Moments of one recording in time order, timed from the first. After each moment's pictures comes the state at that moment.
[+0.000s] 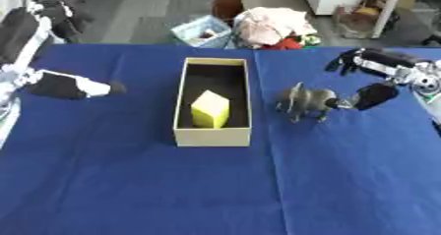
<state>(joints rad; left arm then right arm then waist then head) -0.50 0.58 -0.05 -1.73 -0.69 -0.05 -0.05 -0.86 -0.54 0.28 -1.04 0.67 -0.28 0.45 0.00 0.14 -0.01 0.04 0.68</state>
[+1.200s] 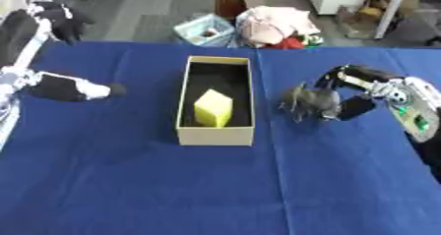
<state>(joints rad) -0.50 0.57 -0.05 -1.73 -0.68 -0.05 -0.07 -0.88 -0.44 0.23 -0.87 0.79 -0.30 0.40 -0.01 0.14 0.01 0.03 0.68</state>
